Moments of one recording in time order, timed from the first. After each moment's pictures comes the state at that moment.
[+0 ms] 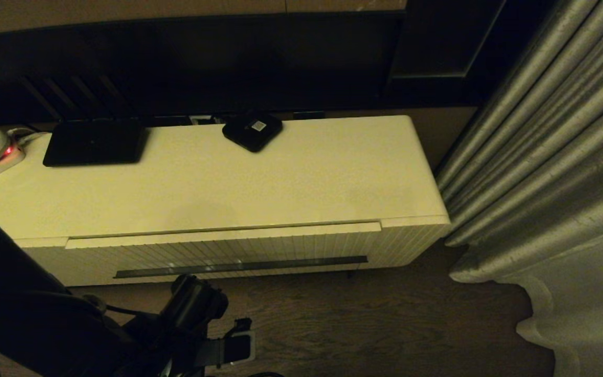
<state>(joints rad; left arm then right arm) -0.51 1.89 -0.49 -0.36 0.32 1.04 0.00 0.00 0.00 0.00 0.00 0.02</state>
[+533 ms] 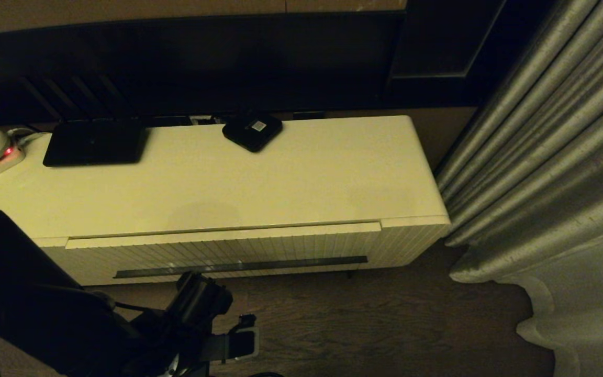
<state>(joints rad) -0.51 1.92 -0.51 -0.38 0.32 1.05 0.00 0.00 0.00 0.00 0.00 0.02</state>
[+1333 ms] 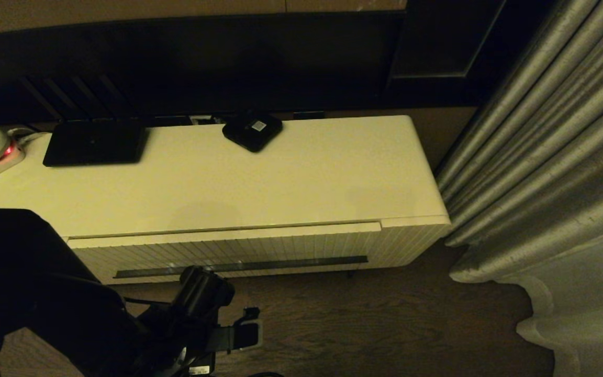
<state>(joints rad) -0.49 1.97 -0.53 -0.48 0.32 1.11 0.00 0.00 0.00 0.00 0.00 0.02</state>
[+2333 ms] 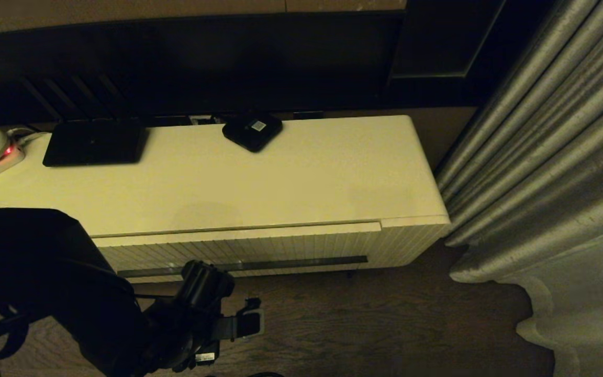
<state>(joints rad) -0.45 2.03 -0.55 -0.58 0.33 1.15 0.00 0.00 0.00 0.00 0.00 0.02</state>
